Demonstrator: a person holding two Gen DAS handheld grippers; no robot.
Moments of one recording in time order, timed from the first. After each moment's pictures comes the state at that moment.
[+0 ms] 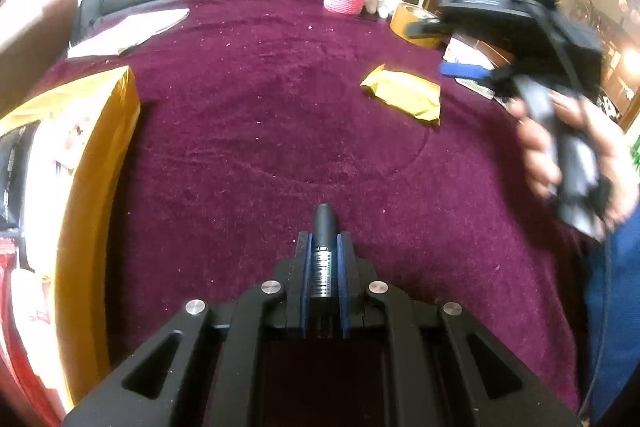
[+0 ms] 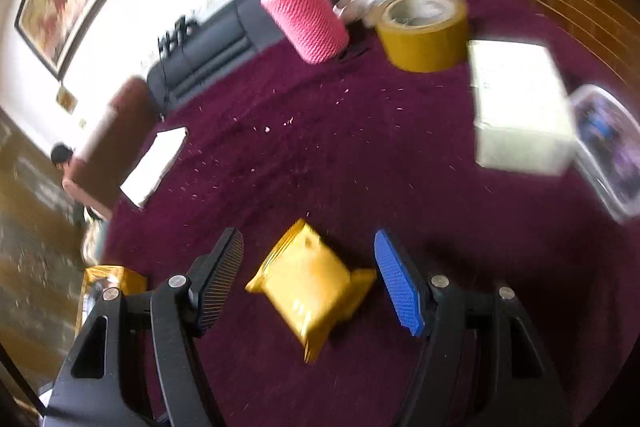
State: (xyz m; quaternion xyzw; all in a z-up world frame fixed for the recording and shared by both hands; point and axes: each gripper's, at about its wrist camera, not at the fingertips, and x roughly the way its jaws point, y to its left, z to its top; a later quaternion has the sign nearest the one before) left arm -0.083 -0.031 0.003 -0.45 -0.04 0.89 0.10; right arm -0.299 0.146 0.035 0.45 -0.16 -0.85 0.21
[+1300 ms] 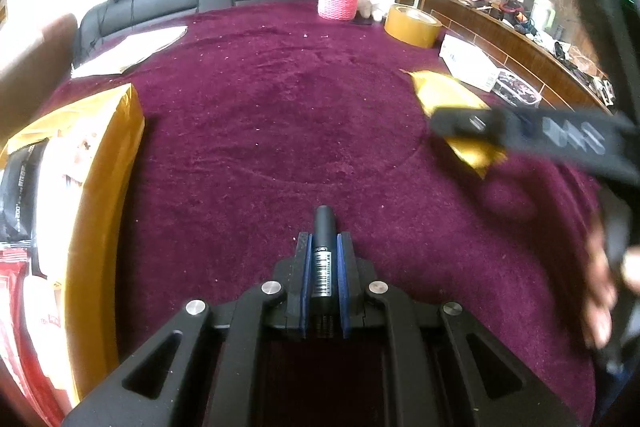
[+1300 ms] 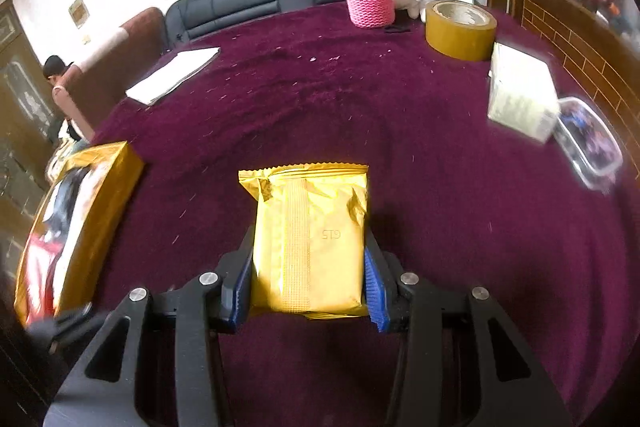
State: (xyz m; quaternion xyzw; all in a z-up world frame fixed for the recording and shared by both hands) left arm -0.077 -0.026 0.004 -0.43 -0.01 0.90 0.09; right arm -0.181 0.111 0.033 0.44 -0.01 -0.87 0.22
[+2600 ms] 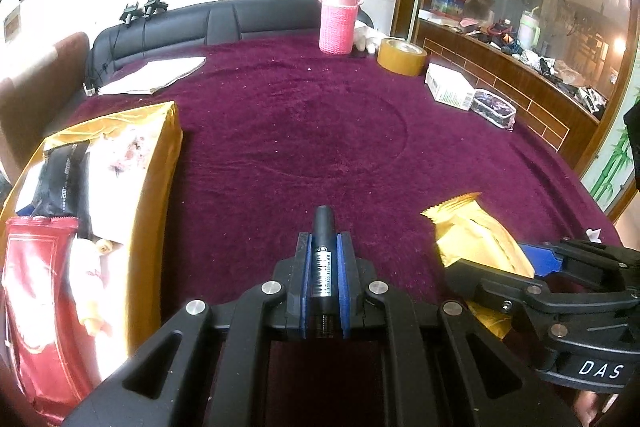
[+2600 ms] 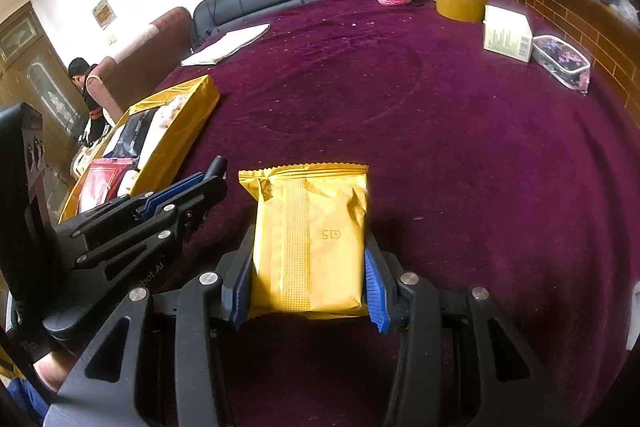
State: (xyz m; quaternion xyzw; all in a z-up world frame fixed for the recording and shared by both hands) left arm -0.021 -0.042 0.030 -0.37 -0.01 0.92 0.09; right arm -0.052 0.109 0.028 0.44 -0.04 -0.86 0.25
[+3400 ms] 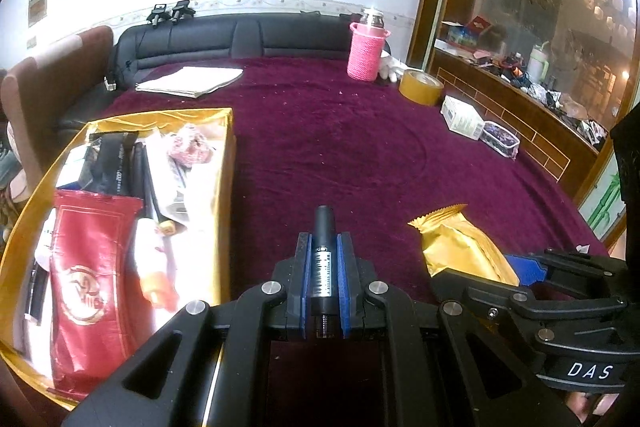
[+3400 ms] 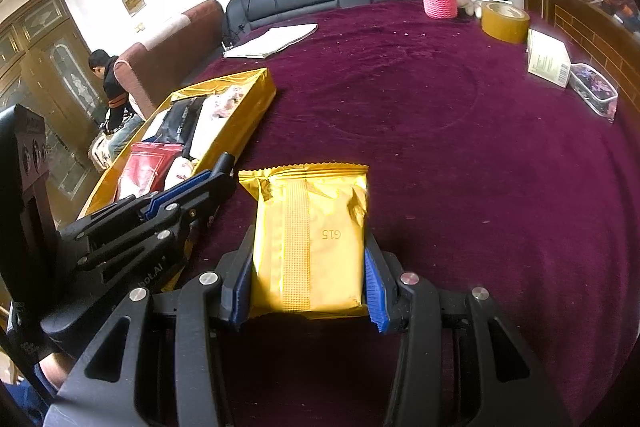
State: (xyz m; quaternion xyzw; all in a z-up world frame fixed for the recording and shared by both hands) left arm 0.008 -0.088 0.045 -0.34 -0.05 0.94 0.07; right arm -0.024 0.065 0.043 0.42 -0.02 -0.86 0.29
